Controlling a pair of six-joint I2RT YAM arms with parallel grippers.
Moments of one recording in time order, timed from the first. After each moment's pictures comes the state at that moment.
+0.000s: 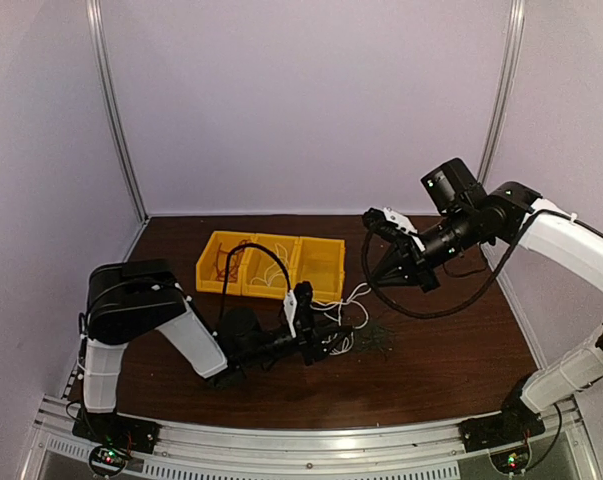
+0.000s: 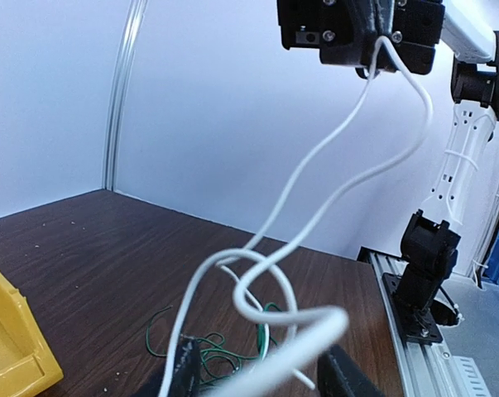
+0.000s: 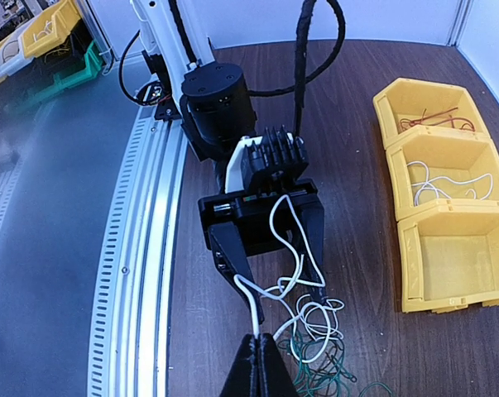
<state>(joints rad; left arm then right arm) -1.10 2.13 0.76 1.55 0.21 -0.23 0.65 1.36 1.35 -0.89 -0.75 -0.58</state>
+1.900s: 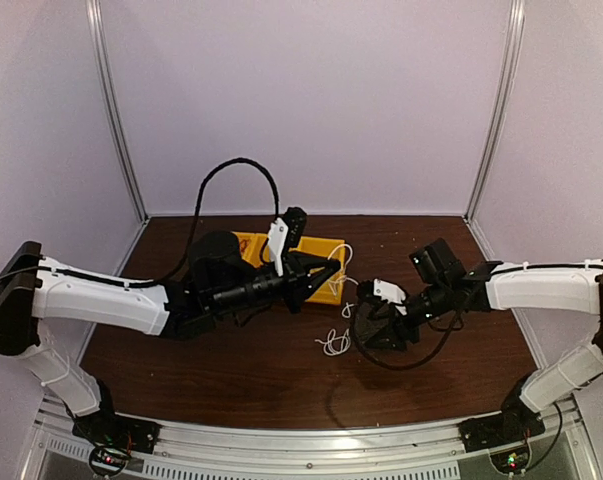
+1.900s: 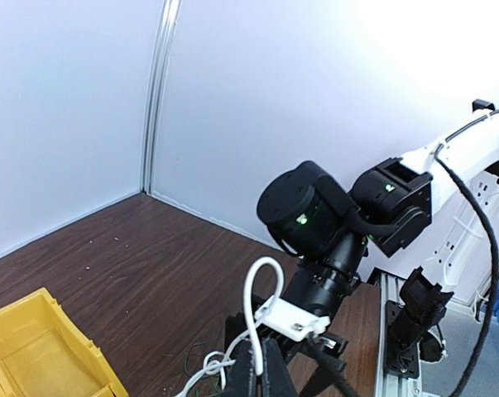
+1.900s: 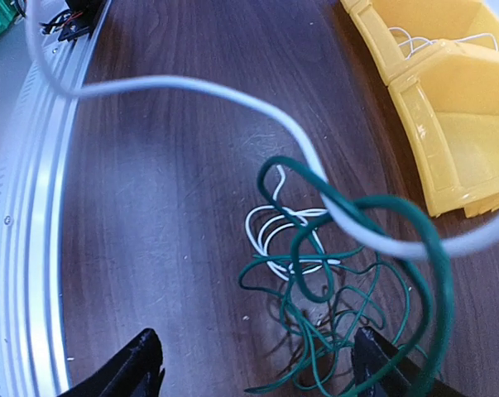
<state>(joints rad) -1.08 1.56 0.91 0.67 0.13 -0.21 0.64 1.37 0.77 -0.31 -0.56 -0.52</state>
